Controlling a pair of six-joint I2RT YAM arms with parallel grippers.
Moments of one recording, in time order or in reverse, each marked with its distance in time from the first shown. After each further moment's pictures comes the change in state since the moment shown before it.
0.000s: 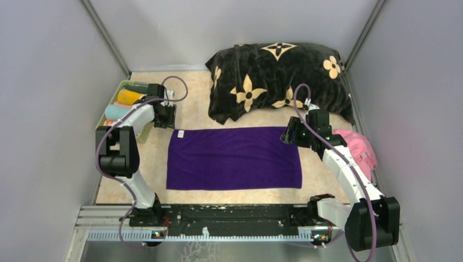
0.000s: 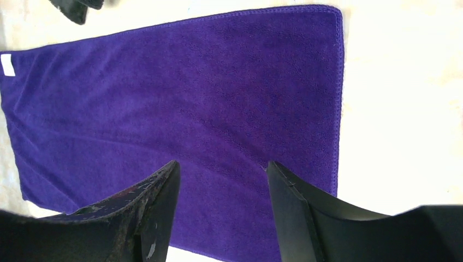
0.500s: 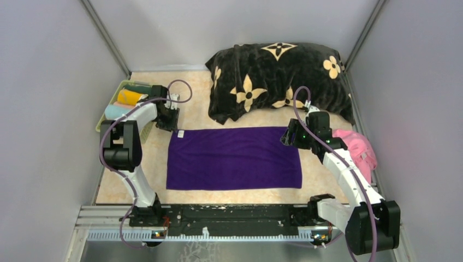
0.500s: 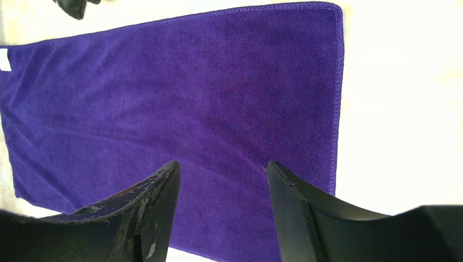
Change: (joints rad) left arm 0.002 0.089 0.030 -0.029 0.083 0.080; right arm 0.000 -0.036 -0.043 0.030 -0.010 -0.016
